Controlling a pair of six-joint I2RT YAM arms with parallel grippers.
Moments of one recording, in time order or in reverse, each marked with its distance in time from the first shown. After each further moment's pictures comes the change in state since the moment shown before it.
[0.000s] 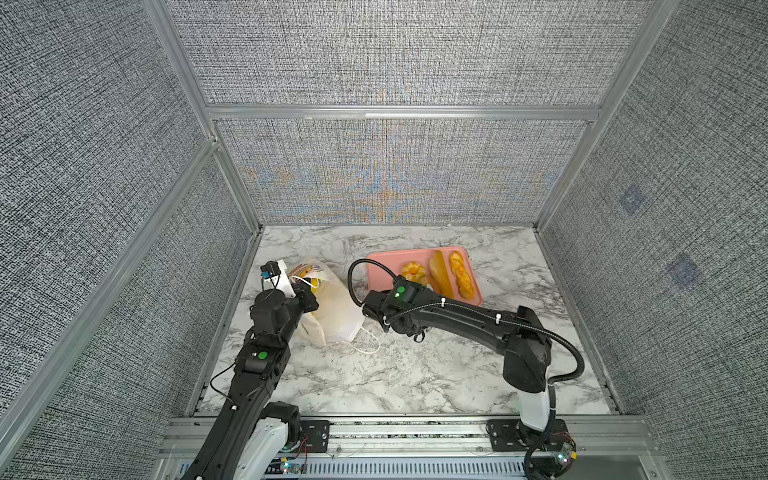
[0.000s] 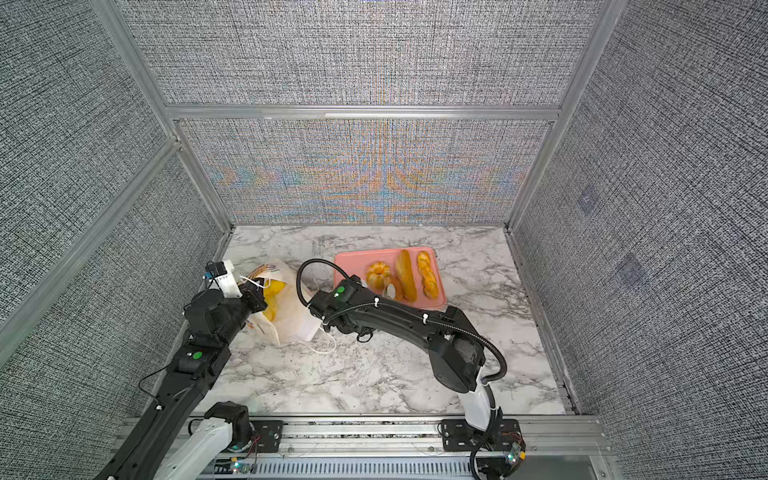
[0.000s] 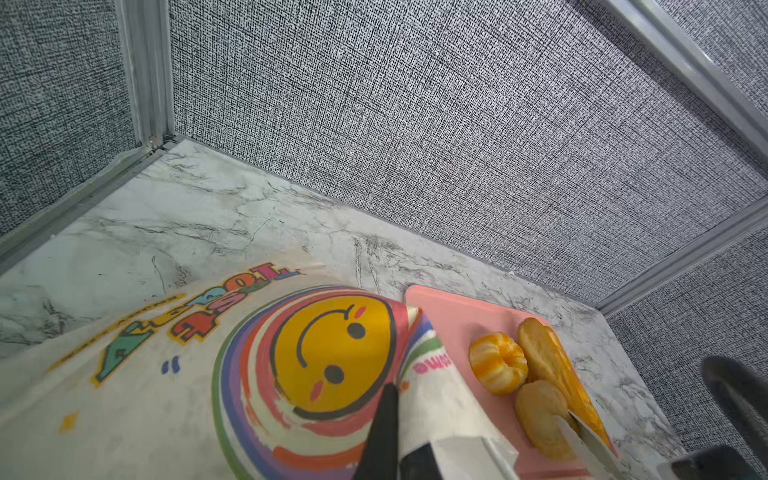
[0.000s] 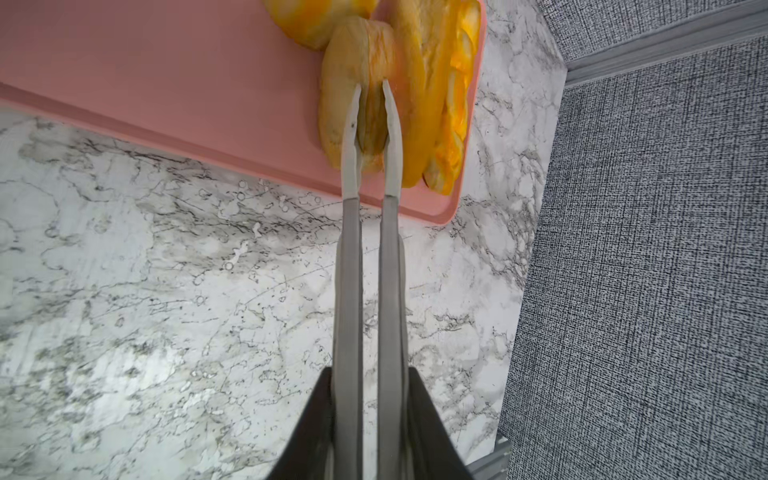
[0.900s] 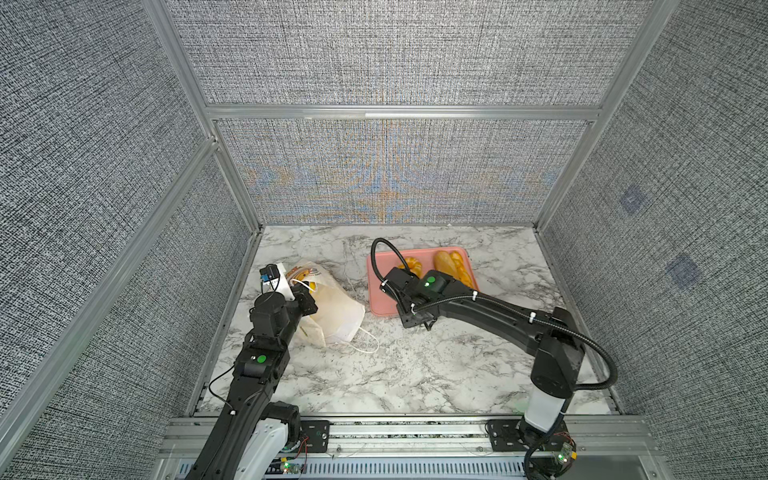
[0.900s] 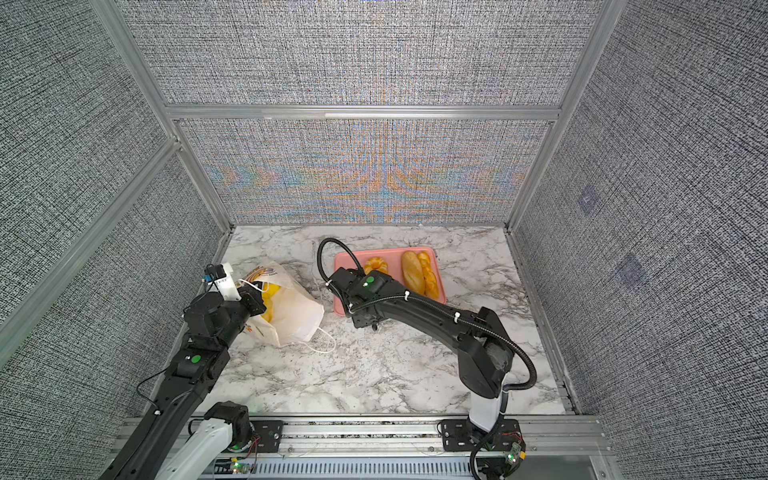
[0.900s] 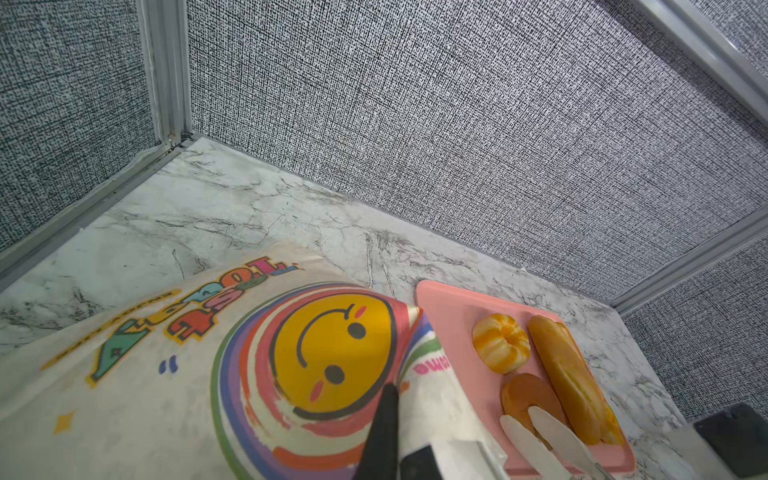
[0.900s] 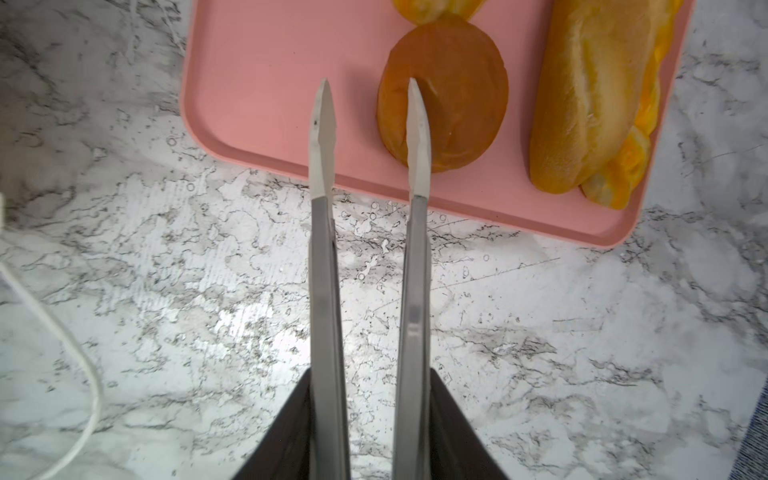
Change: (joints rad) left arm 0.000 -0.026 -0.012 -0.034 -0.026 0.005; right arm -0.122 -0.215 -0.182 0.356 -0.409 -0.096
